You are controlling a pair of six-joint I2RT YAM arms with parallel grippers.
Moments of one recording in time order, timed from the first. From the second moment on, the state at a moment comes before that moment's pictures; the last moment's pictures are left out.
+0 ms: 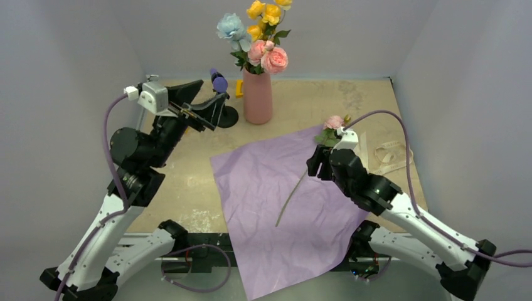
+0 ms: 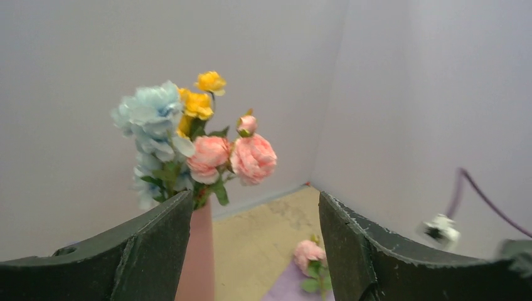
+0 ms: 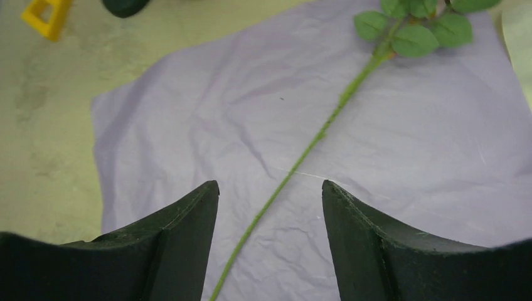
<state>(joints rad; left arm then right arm) -0.54 0.86 1.13 0.16 0.01 -0.13 0.89 0.77 0.80 -0.55 0.51 0.64</state>
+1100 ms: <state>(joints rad) -0.54 0.44 0.68 -0.69 -0.03 -0.85 0.50 1.50 0.75 -0.31 0.19 0.85</state>
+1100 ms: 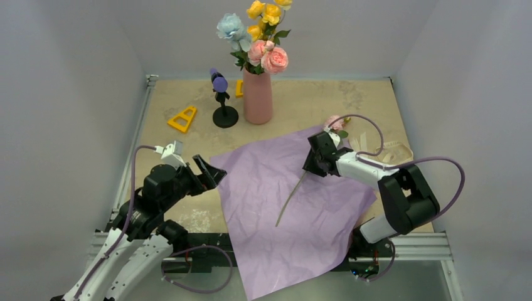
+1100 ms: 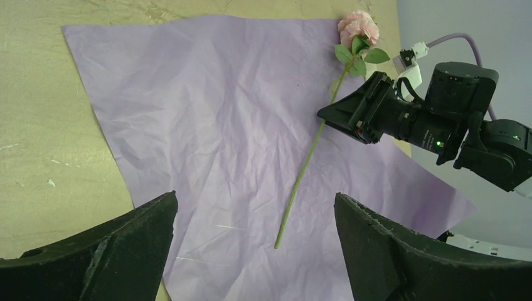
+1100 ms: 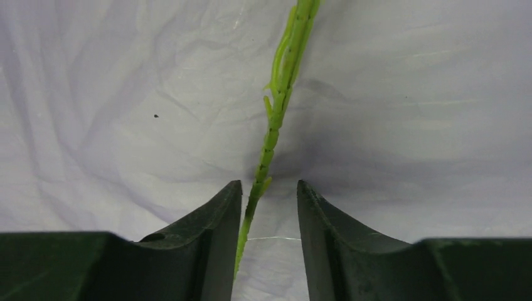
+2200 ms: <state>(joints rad) -0.54 0.56 0.60 -0.11 0.33 -0.86 0.86 0.82 0.80 -0.37 0.24 0.51</state>
